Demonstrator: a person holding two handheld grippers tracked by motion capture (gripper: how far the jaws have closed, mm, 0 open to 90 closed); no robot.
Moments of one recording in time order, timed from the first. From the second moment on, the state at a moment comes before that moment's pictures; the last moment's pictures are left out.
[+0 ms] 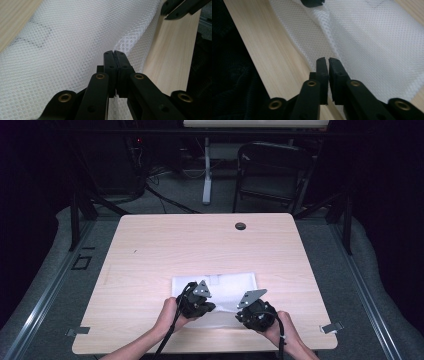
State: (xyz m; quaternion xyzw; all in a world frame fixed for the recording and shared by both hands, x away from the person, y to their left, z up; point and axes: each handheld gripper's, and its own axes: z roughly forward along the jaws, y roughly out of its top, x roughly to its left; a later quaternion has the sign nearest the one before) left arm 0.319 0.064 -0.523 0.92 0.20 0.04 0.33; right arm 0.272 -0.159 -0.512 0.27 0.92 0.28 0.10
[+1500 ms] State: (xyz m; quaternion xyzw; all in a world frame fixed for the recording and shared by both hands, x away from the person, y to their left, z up) left arm 0.346 0.068 -0.480 0.90 0.23 0.08 0.35; right arm 0.285 -0.119 -0.558 0.22 0.95 0.22 0.09
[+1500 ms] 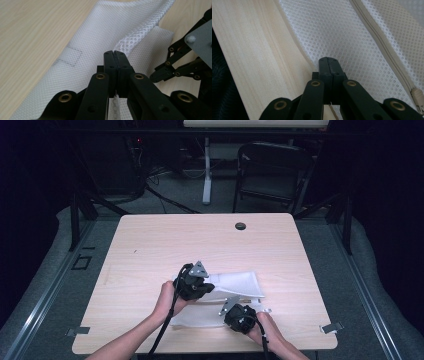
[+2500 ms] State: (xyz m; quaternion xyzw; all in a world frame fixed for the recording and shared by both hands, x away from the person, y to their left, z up) left arm 0.399 0.054 -0.424 0.89 0.24 0.18 0.33; right arm 0.284 -0.120 -0.556 0.23 0.95 0.21 0.06
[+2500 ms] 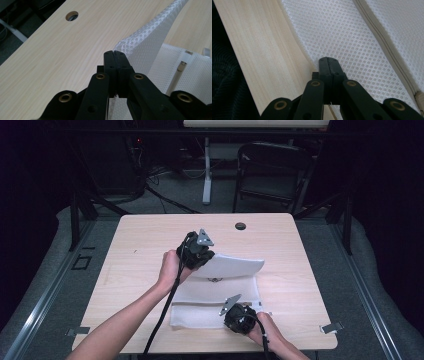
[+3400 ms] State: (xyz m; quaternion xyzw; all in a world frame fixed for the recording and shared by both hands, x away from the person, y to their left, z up) left arm 0.418 0.053 -0.423 0.89 0.26 0.19 0.33; right arm 0.298 -0.129 -0.556 0.26 0.94 0.22 0.07
